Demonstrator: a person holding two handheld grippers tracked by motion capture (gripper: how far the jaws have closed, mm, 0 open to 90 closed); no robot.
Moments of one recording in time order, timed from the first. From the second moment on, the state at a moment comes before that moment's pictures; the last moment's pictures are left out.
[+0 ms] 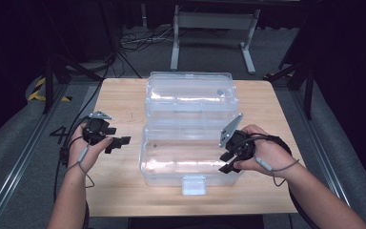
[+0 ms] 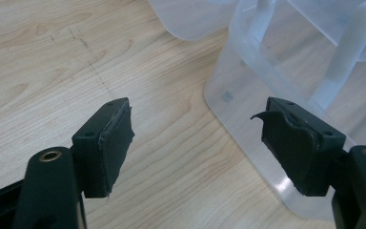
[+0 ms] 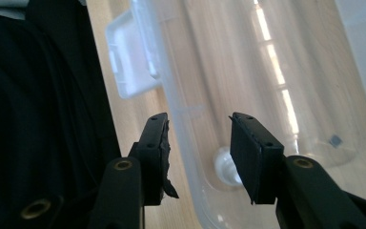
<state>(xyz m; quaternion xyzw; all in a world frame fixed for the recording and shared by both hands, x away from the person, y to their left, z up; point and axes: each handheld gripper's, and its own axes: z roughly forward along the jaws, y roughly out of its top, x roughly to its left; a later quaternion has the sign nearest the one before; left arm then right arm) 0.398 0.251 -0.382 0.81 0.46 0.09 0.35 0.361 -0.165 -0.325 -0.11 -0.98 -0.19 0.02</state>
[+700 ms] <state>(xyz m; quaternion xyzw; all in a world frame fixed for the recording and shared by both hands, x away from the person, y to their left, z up) 0.396 0.247 -0.378 0.81 0.45 0.08 0.36 0.360 -0.145 -0.359 -0.09 -0.99 -0.12 0.04</state>
